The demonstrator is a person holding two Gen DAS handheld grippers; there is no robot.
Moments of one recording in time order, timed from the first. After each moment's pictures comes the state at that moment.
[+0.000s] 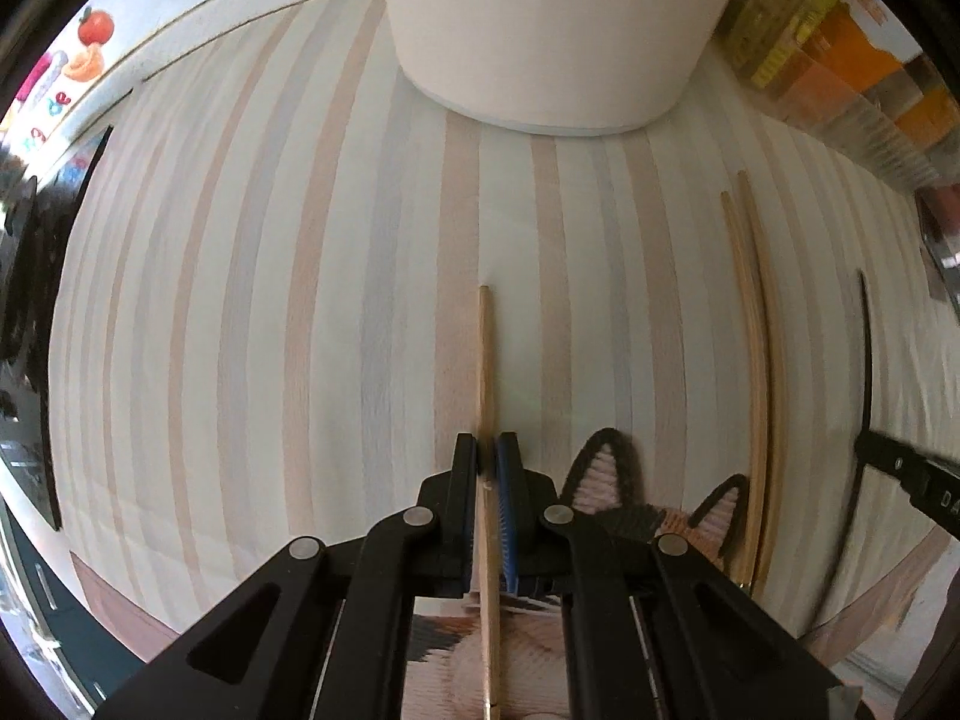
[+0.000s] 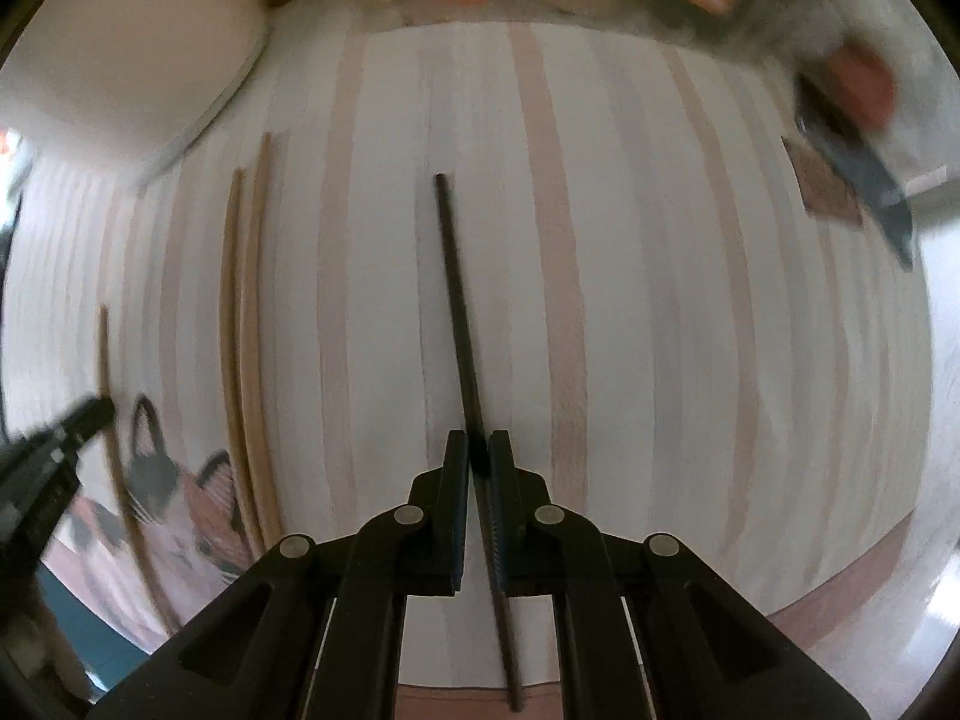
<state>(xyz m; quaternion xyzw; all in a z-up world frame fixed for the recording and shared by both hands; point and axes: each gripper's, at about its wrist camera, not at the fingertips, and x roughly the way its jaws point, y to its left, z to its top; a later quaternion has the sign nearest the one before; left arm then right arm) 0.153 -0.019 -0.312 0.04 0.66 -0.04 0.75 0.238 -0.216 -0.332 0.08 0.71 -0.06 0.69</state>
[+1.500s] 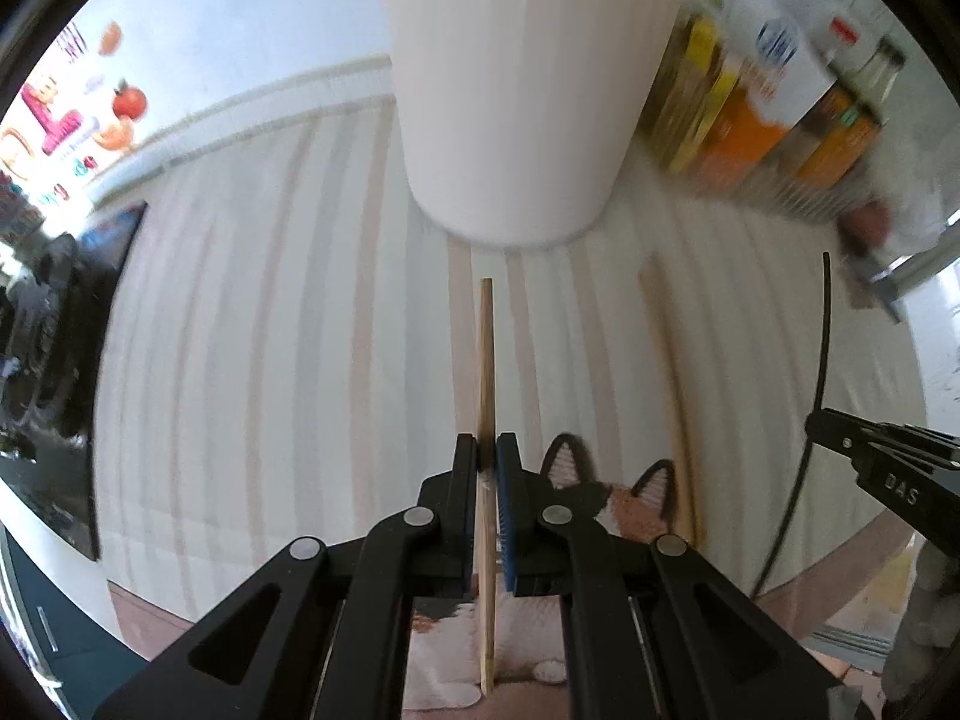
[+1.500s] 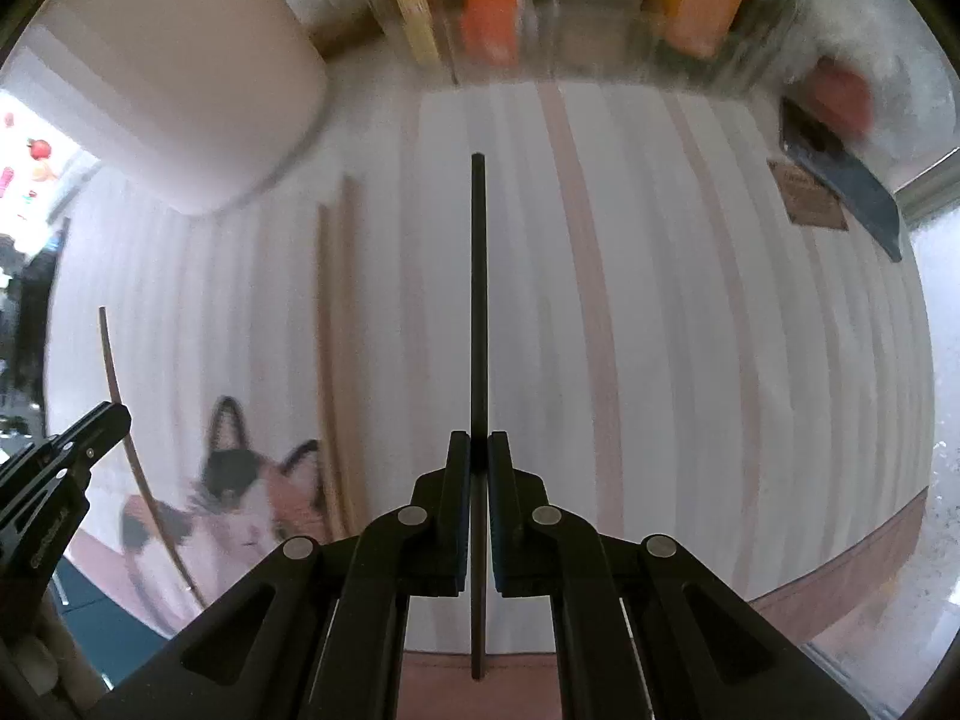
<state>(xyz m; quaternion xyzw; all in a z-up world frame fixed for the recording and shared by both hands) 0.124 -0.006 -0.223 0.03 0.58 -0.08 0.81 0.219 -0.181 -0.271 0.09 0.67 -0.04 0.74</state>
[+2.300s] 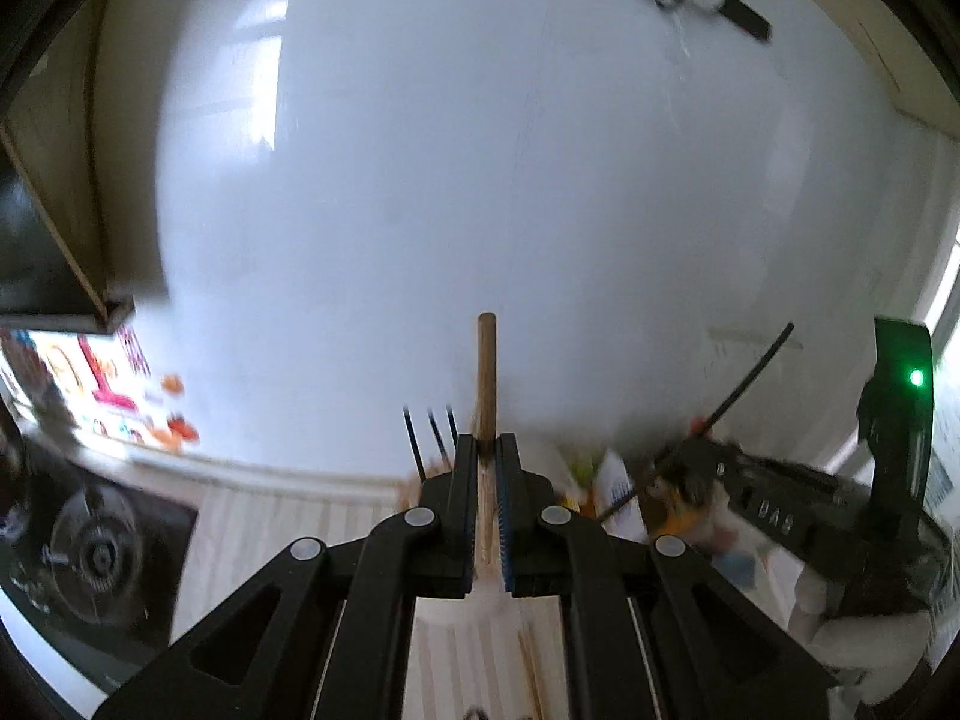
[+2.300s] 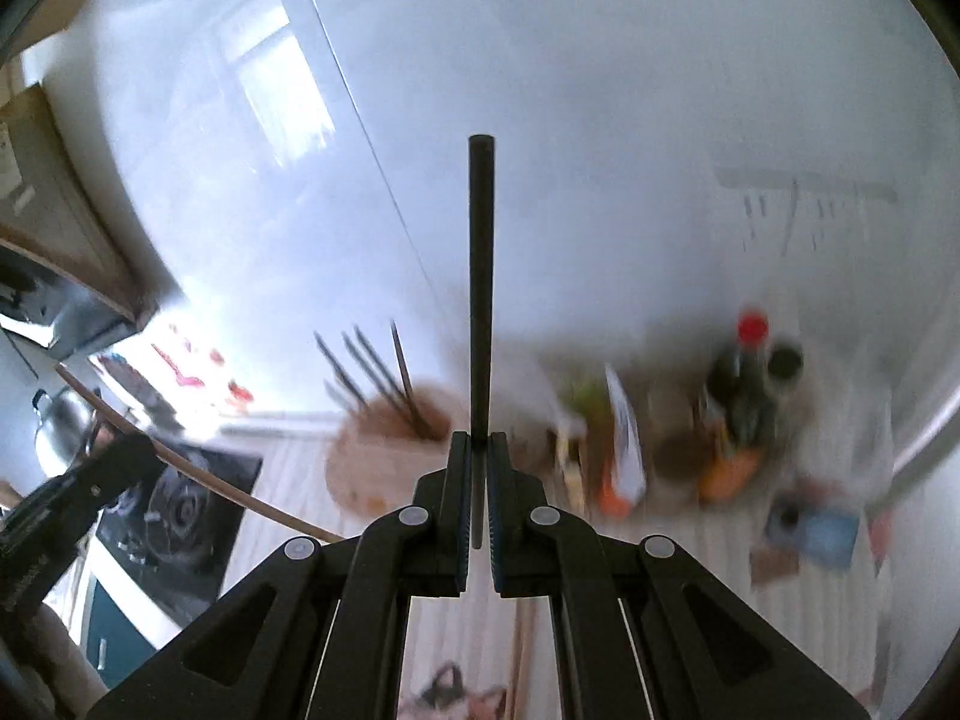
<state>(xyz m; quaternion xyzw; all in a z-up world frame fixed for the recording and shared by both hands) 0.184 0.013 0.064 -0.05 0.31 -0.13 0.94 0.312 -0.156 0.029 0.10 0.40 0.05 0.91</state>
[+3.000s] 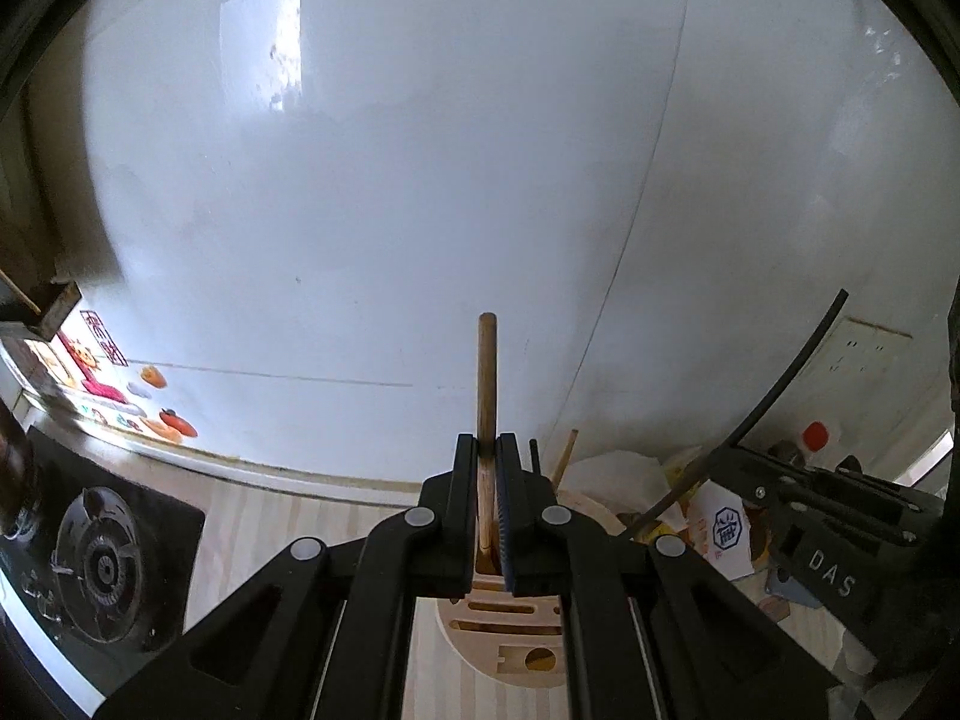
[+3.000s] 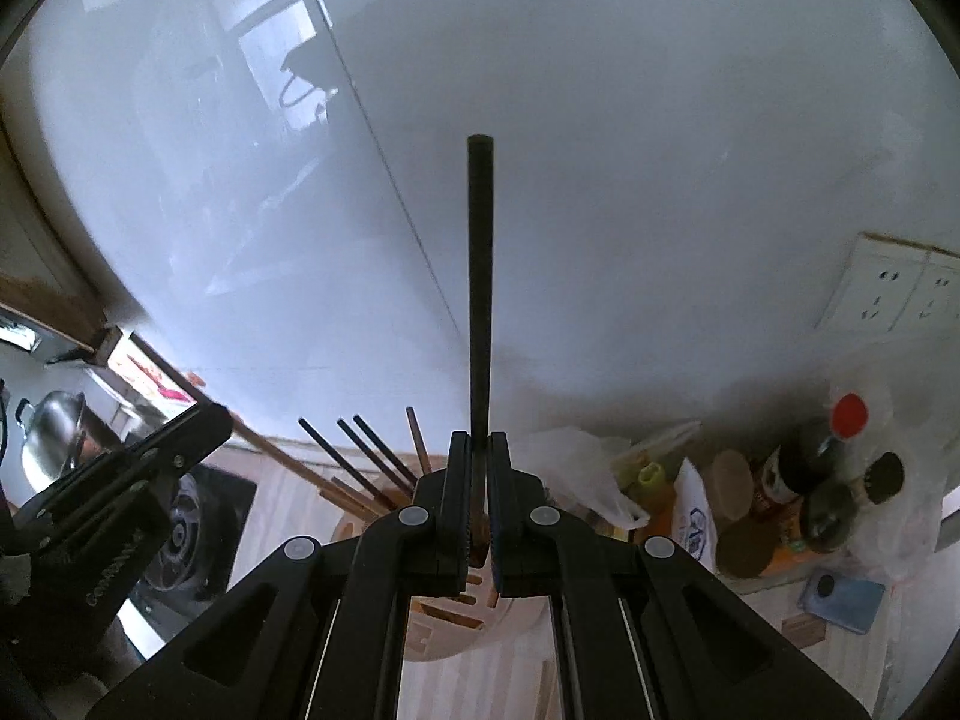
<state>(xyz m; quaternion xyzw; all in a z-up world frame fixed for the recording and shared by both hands) 0.296 0.015 -0.015 -0.03 0.39 -0.08 0.92 0.437 -0.111 -0.005 0.09 0.45 0.07 0.89</state>
